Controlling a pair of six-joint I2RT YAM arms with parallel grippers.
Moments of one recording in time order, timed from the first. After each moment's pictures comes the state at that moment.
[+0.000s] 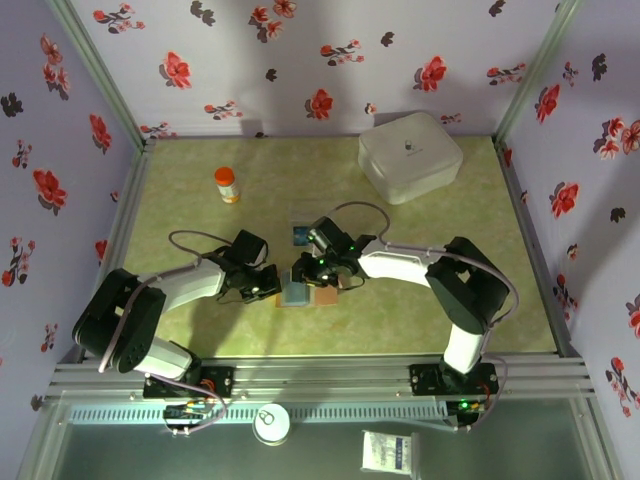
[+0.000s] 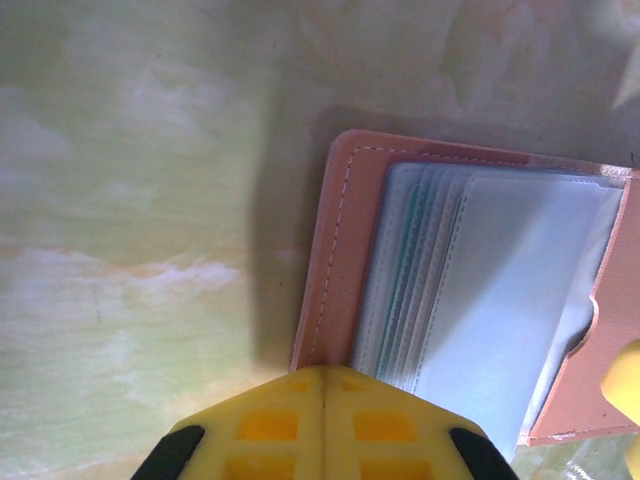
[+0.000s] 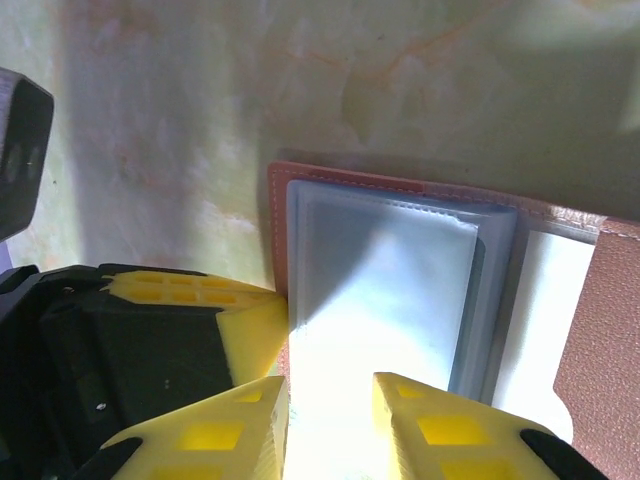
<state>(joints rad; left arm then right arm) -0.58 1.46 0.63 -0.32 0.31 -0.80 0.88 1.78 1.05 -0.23 -0.37 0.93</state>
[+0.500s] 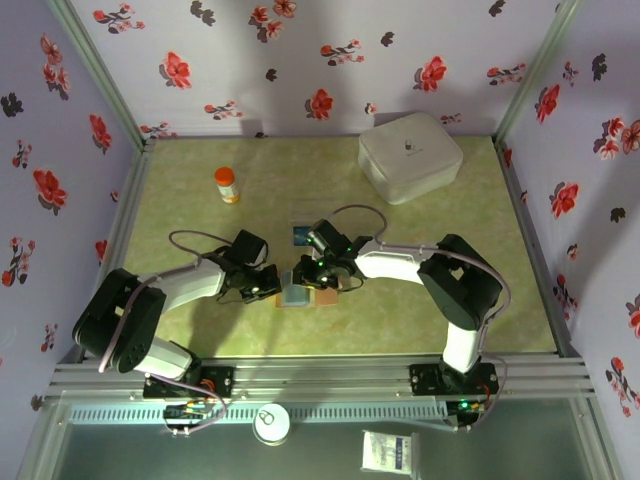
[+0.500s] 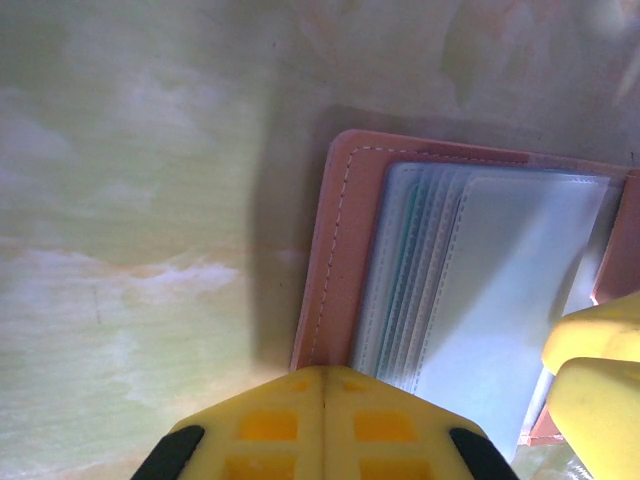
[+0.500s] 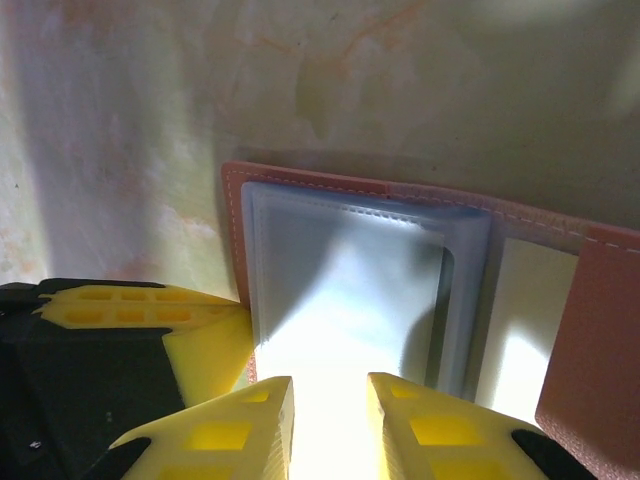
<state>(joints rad) -0.58 1.46 0.63 -0.32 0.31 -0.79 0.88 1.82 1.05 -0.23 -0.37 0.93</state>
